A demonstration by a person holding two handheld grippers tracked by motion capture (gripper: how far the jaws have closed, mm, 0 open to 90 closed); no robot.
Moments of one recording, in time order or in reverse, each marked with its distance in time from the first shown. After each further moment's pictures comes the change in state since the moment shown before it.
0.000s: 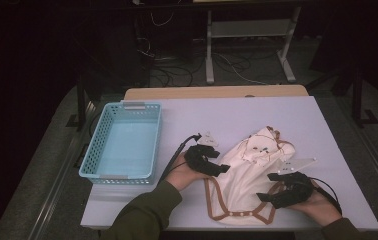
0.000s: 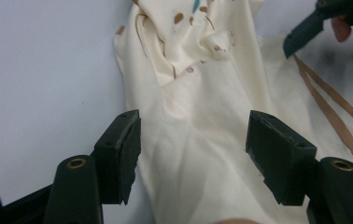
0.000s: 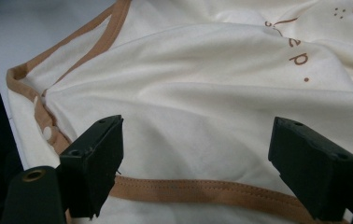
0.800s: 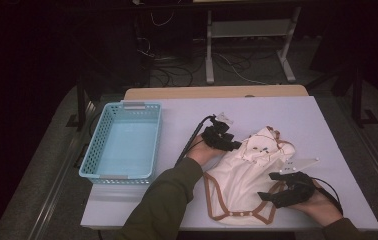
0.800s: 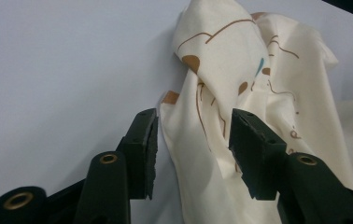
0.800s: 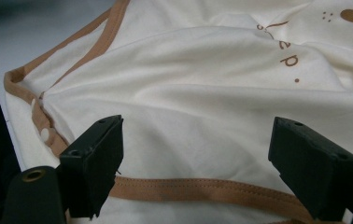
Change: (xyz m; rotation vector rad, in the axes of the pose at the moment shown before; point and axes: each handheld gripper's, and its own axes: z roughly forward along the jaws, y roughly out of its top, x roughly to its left) left arm 0.041 0.048 0.061 -0.011 0.024 -0.056; right arm -0.001 -0.001 -0.003 -0.019 -0.012 0.004
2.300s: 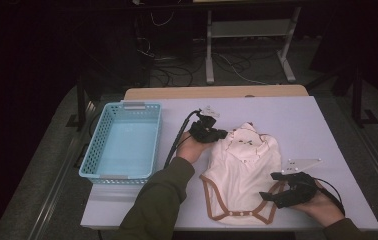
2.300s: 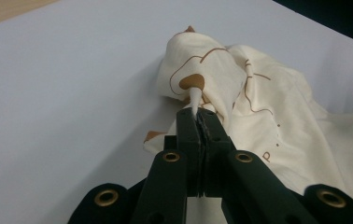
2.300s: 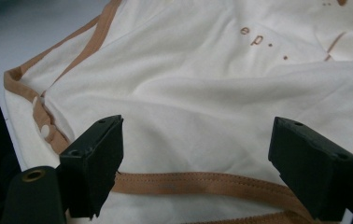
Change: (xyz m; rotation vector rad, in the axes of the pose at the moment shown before) left arm 0.016 -0.005 -0.048 -0.055 0.053 -0.033; right arm -0.001 -0.002 -0.004 -0.002 -0.009 0.004
